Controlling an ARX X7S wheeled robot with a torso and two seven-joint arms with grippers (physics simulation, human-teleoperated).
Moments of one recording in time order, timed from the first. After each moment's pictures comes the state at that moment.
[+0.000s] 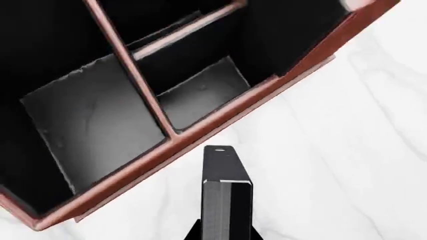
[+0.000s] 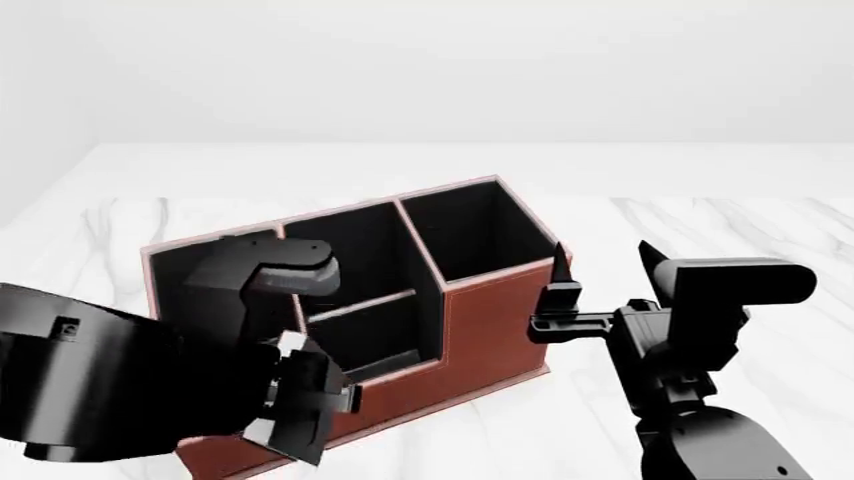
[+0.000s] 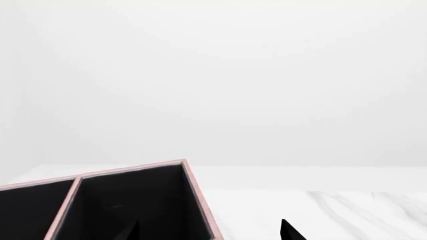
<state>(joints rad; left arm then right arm) -1.28 -0.86 1.05 0.36 -2.63 -0.77 -1.39 0.29 0.28 -0.02 -0.63 0.44 0.79 0.23</state>
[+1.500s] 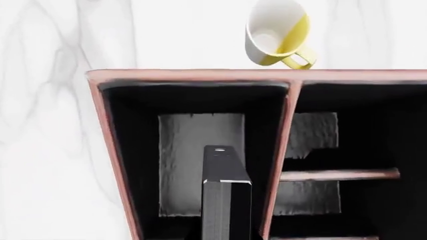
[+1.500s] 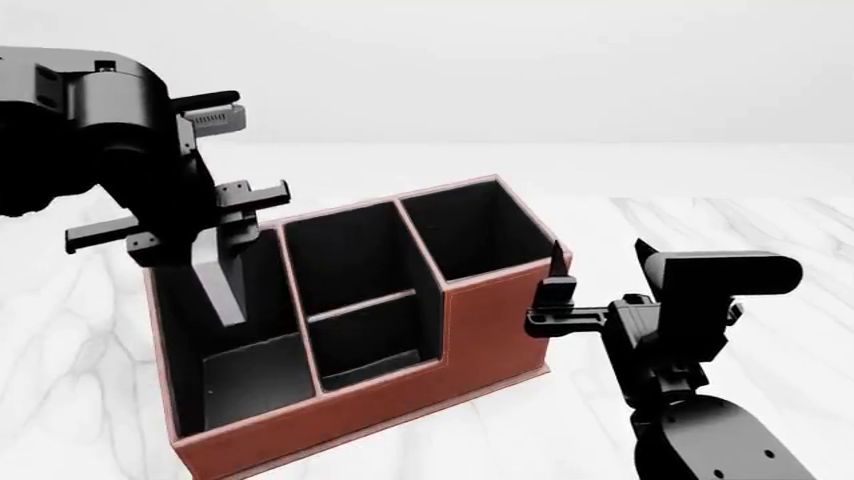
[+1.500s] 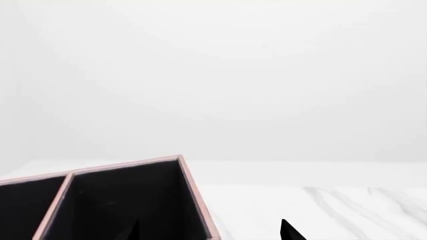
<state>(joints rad) -1.72 -0.52 1.36 -0.84 -2.68 -1.02 -1.41 0.32 0.30 -0.05 -0.58 0.46 0.79 0.27</state>
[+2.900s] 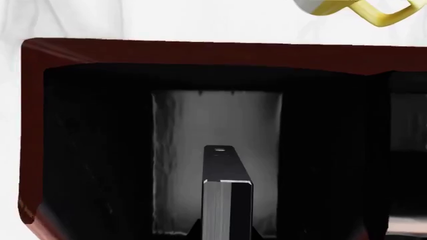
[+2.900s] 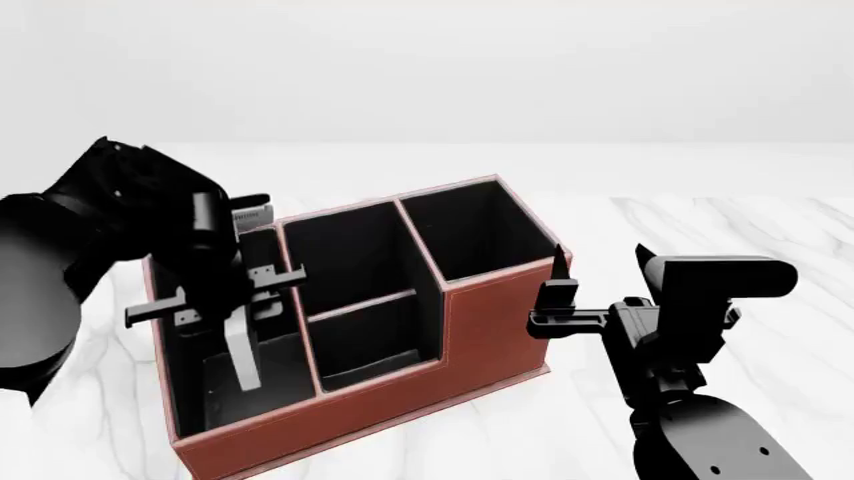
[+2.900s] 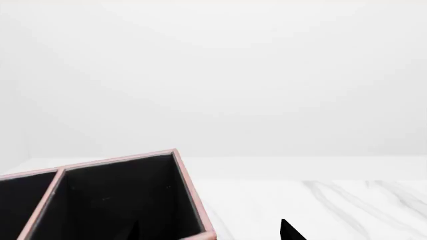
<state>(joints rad) -1.63 -0.25 2.35 -1.30 -2.97 -1.05 -0.72 0.32 0.31 -0.07 -0.53 0.47 0.74 0.28</state>
